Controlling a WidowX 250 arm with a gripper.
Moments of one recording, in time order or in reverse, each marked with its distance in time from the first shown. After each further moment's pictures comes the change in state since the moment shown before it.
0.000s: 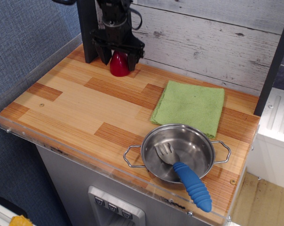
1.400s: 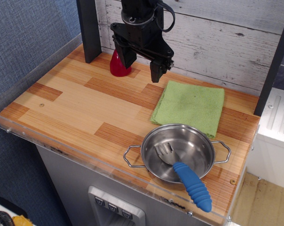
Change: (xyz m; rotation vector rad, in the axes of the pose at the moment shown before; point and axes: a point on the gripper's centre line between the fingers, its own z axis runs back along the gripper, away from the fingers) arm -0.059 -0.079 0.095 -0.072 -0.064 -0.254
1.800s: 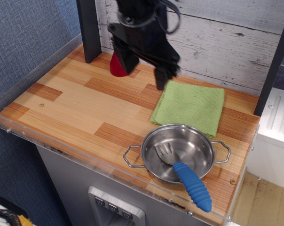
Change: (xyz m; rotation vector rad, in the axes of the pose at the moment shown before) arm -0.023 -0.038 0.039 -0.022 -0.046 -0.046
